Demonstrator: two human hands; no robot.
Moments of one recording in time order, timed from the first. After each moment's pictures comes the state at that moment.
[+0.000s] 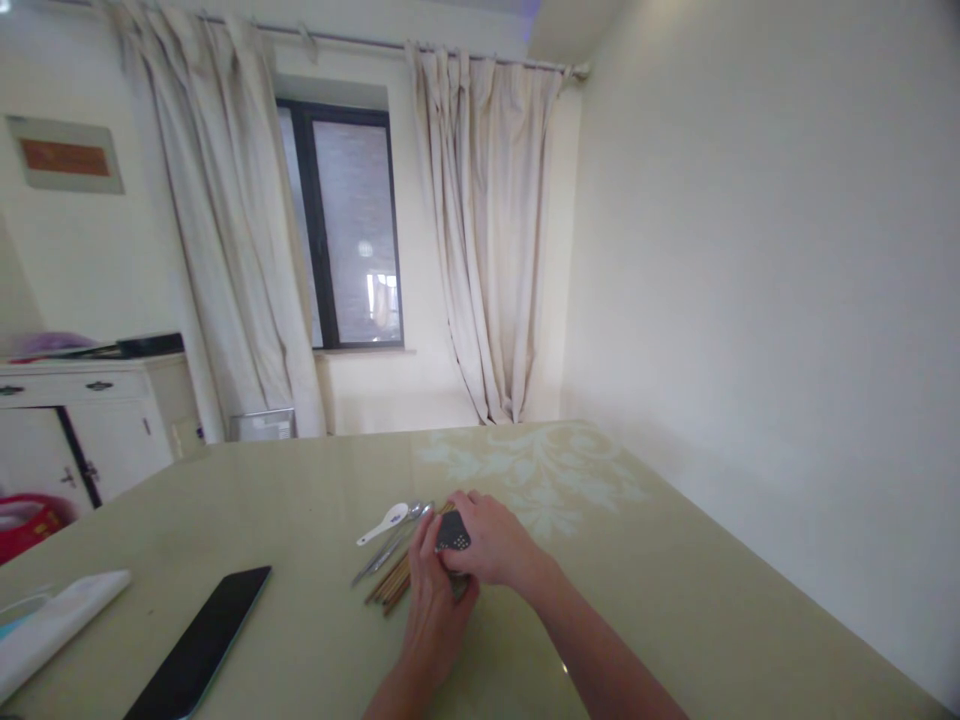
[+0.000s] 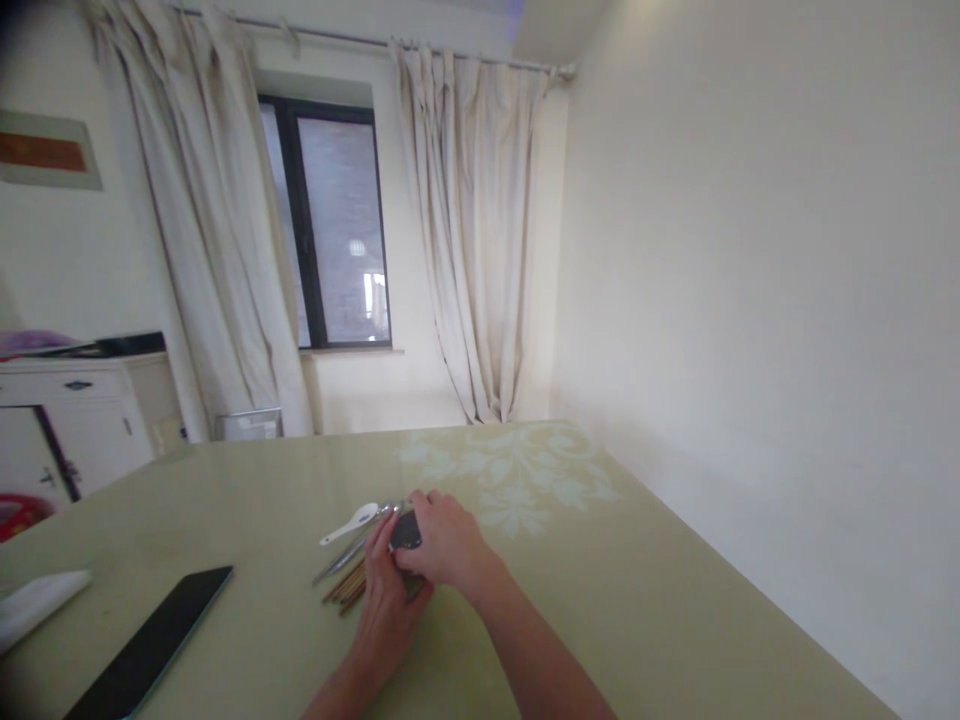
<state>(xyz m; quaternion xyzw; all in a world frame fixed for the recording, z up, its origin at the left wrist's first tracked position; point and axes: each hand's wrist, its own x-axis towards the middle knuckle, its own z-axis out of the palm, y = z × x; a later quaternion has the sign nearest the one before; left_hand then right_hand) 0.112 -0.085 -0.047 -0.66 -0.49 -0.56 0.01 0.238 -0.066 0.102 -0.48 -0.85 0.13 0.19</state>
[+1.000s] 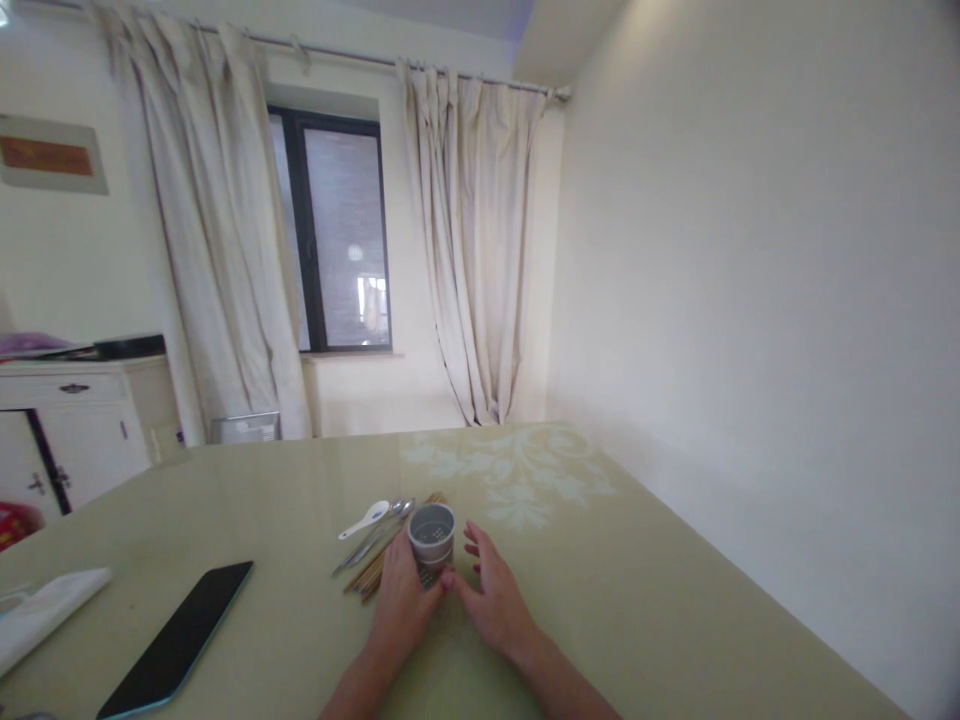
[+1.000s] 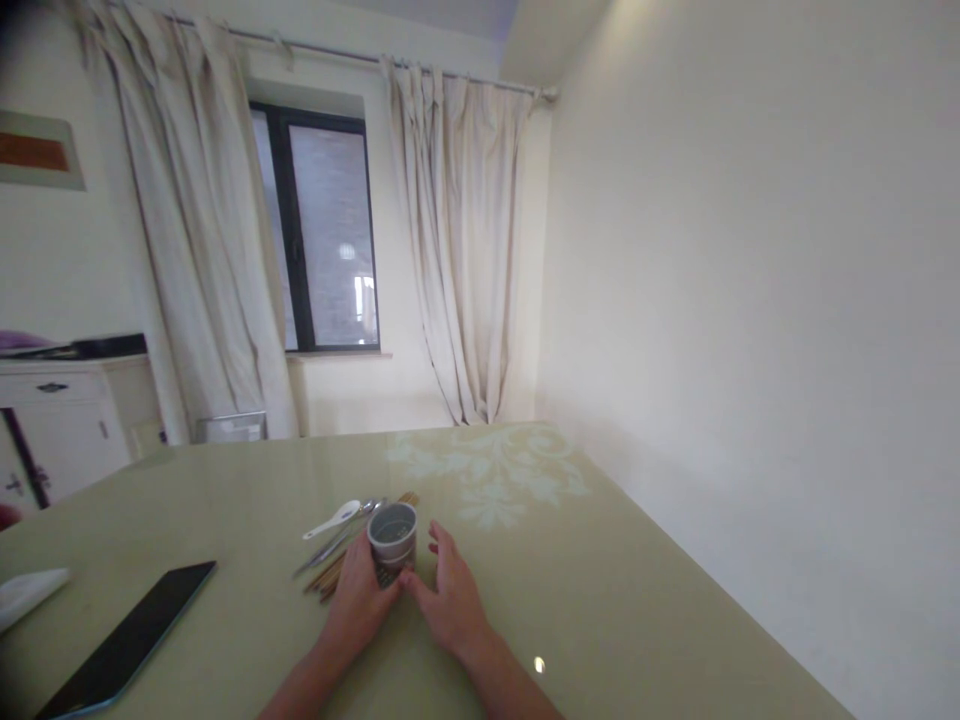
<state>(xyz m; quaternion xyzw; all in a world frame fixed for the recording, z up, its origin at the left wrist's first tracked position) 0.094 -0.078 -0.050 -0.65 -0.54 -0.52 -0.10 0.276 -0.090 -0.034 -0.45 -0.69 0.34 0.45</state>
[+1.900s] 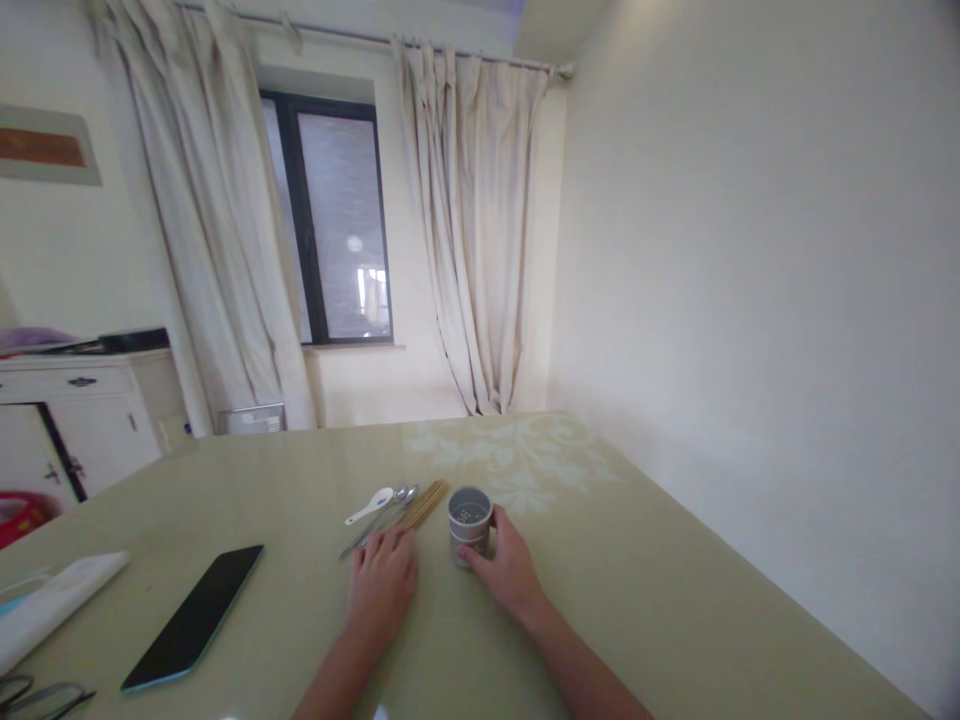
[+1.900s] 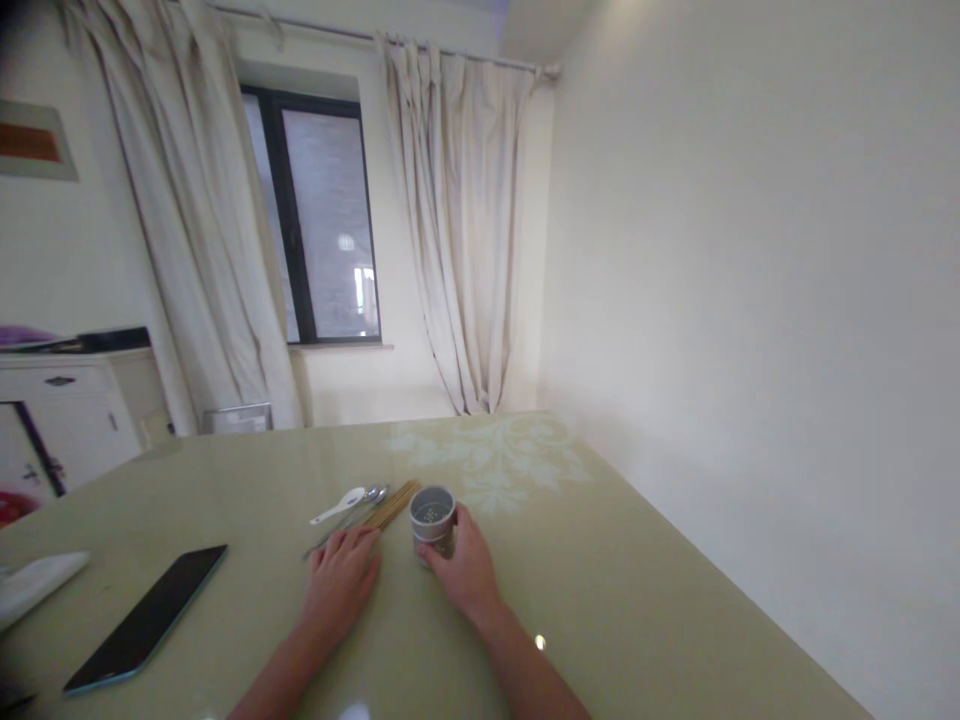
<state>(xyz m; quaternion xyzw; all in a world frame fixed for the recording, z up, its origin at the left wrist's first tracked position) 0.062 -0.105 -0.021 -0.72 -0.66 -0.19 0.12 0.286 -0.086 -0.010 -0.50 -0.66 0.27 0.49</state>
